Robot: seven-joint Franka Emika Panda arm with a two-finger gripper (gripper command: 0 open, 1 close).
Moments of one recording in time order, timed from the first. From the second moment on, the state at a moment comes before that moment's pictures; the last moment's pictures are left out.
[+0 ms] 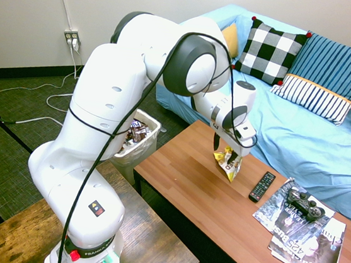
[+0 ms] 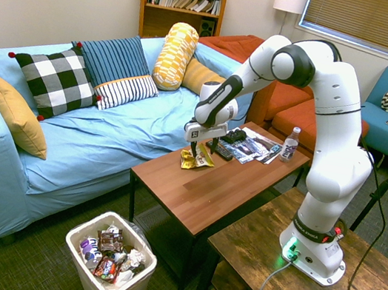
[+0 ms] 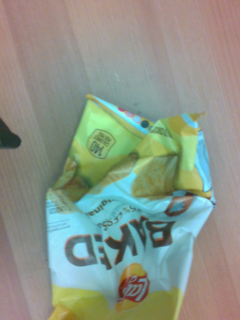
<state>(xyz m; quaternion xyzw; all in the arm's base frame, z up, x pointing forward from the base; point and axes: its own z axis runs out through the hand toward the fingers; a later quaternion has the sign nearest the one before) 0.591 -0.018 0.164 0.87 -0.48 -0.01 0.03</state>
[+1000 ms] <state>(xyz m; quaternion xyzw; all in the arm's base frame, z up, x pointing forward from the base) 0.627 -0.020 0.118 0.88 -0.48 -0.02 0.06</state>
